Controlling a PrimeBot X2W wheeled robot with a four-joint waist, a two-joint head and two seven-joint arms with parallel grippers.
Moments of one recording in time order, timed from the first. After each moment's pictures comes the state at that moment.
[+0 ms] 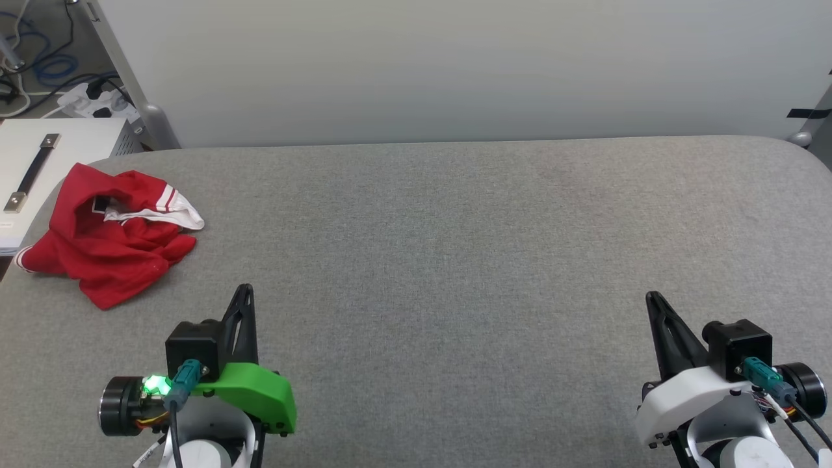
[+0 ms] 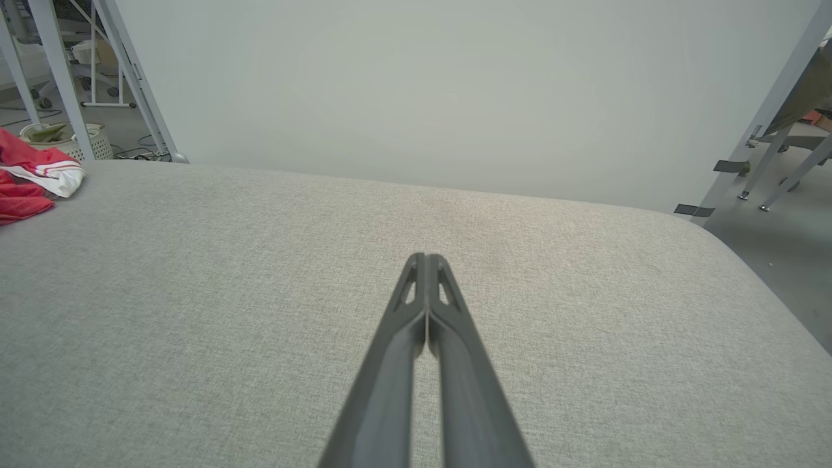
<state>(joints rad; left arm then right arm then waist) -0.01 0.05 0.00 0.00 -0.01 0.00 0.00 0.00 -0.05 0.00 0.00 0.01 0.13 0.00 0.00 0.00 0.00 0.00</state>
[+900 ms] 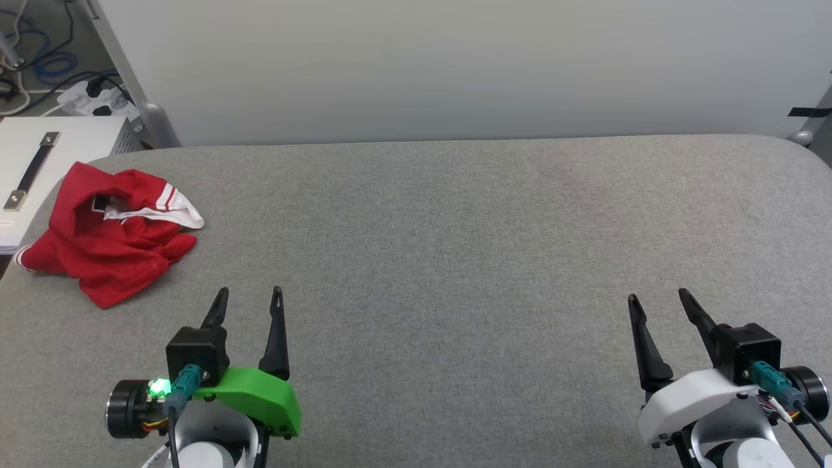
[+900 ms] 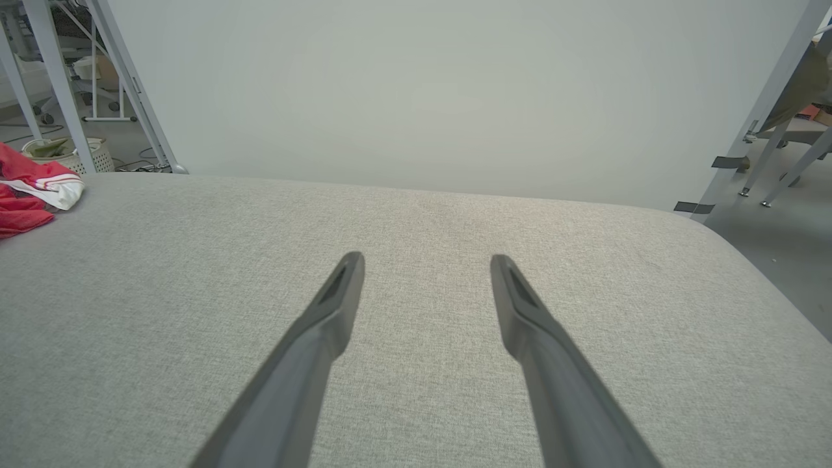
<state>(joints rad) -0.02 0.05 -0.01 0.03 -0.05 -0.01 -0.04 0.00 -0.05 -0.01 0.02 0.03 0.13 -0.04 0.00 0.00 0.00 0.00</state>
